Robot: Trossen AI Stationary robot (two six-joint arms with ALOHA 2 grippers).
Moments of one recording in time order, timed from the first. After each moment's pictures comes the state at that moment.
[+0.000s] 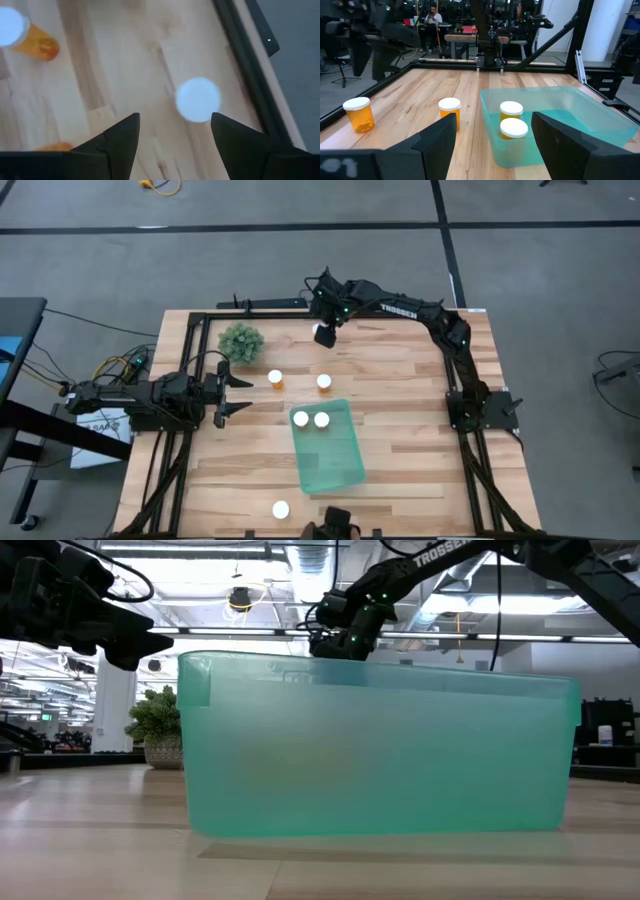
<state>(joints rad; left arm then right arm) 0.01 0.09 0.01 0.03 -0.03 -0.03 -0.50 2.15 1.92 -0.87 -0.13 -0.21</state>
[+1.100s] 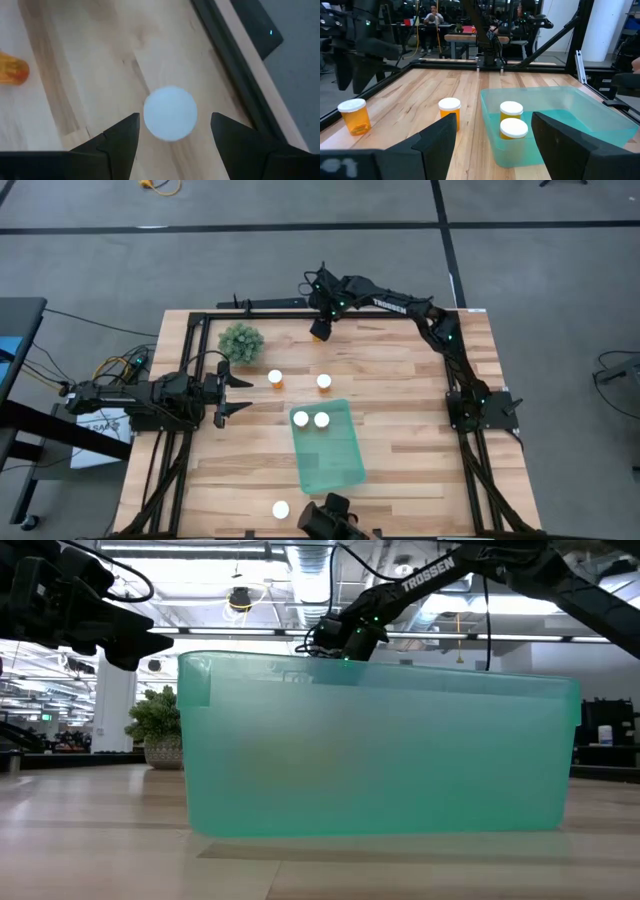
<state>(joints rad) 0.01 0.09 0.01 0.04 -0.03 -0.03 -0.56 2.28 2.04 -0.86 -0.18 -0.16</state>
